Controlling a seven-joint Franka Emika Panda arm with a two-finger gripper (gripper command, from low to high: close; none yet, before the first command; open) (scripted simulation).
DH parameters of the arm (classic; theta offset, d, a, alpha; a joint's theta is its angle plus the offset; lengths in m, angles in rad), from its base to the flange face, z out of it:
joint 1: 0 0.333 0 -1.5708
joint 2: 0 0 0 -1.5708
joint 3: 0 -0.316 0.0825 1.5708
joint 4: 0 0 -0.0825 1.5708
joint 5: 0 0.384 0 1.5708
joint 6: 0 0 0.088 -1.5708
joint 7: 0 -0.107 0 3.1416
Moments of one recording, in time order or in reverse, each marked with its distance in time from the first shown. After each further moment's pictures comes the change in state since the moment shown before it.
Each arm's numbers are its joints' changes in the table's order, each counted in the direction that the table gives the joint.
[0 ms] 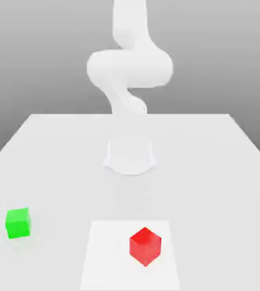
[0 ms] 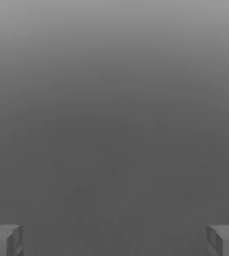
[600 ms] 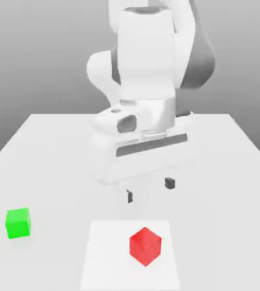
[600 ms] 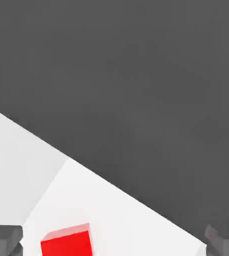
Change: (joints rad) arm 0.159 0.660 0.090 0.295 0.029 0.348 0.553
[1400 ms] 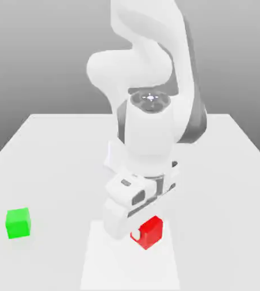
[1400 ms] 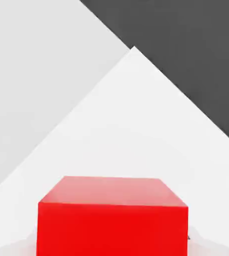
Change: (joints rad) arm -0.093 0.118 -0.003 0.049 -0.014 0.056 0.163
